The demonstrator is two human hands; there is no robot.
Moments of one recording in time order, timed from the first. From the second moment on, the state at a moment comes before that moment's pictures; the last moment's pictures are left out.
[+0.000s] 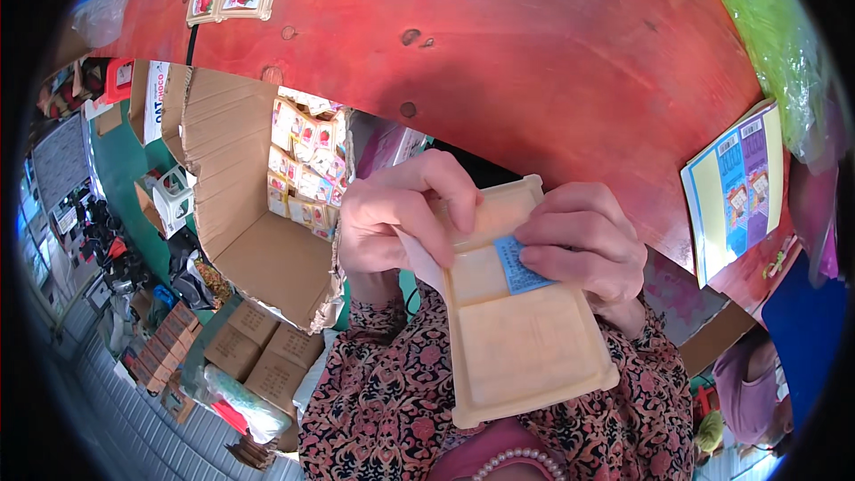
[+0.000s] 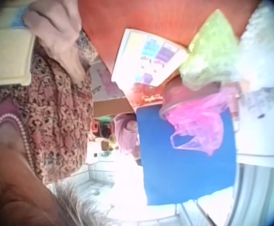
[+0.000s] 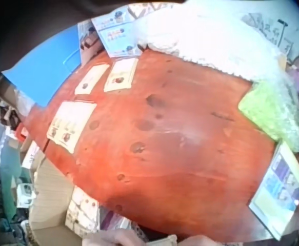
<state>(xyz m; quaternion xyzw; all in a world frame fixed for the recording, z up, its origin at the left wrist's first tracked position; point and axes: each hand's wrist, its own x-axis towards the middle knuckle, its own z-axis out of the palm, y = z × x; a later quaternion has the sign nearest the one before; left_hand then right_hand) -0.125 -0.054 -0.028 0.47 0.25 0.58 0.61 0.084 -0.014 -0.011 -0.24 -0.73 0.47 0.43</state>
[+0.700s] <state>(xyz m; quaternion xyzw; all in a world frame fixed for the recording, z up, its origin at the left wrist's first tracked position) -0.123 -0.035 0.007 0.59 0.39 0.38 0.60 0.097 -0.019 -0.028 -0.19 -0.77 0.42 0.44</state>
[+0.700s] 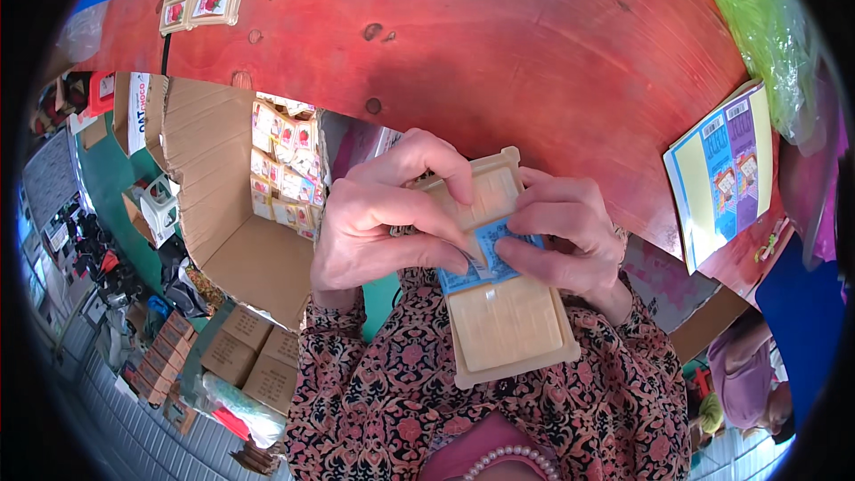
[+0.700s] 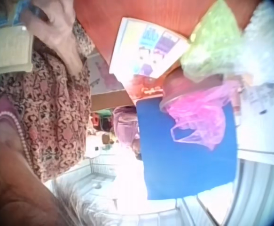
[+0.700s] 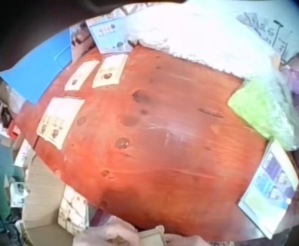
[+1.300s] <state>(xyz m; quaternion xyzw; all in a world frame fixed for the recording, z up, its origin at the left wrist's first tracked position) -0.116 -0.024 0.016 0.67 0.40 0.30 0.54 0.094 -0.016 -0.039 -0.18 -0.79 0.35 0.47</state>
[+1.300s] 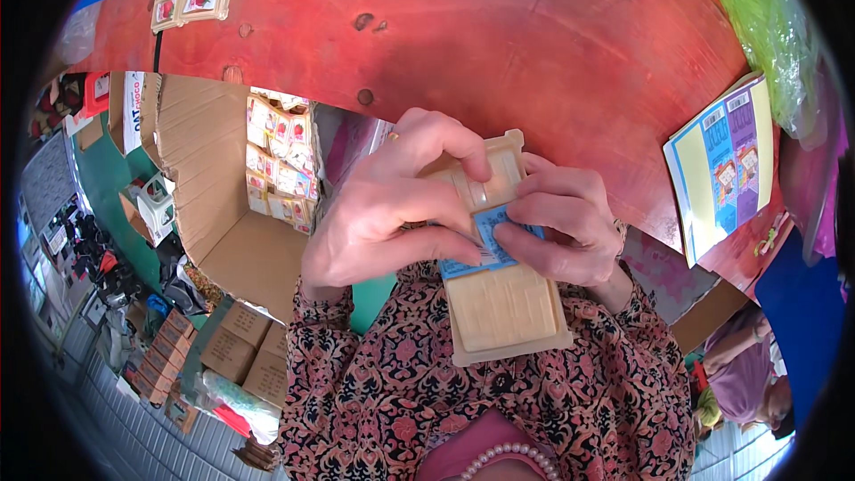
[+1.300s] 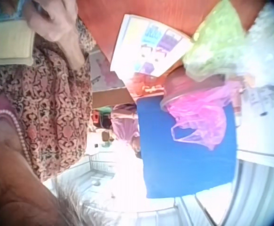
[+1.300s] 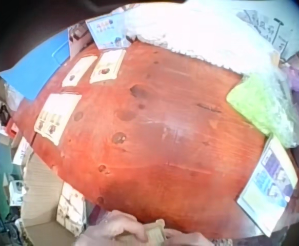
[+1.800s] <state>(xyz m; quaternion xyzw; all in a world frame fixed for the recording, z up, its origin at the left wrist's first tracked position) -0.106 -0.025 0.012 0.68 0.43 0.30 0.52 0.099 -0.015 -0.037 -0.19 -0.81 0.32 0.46</state>
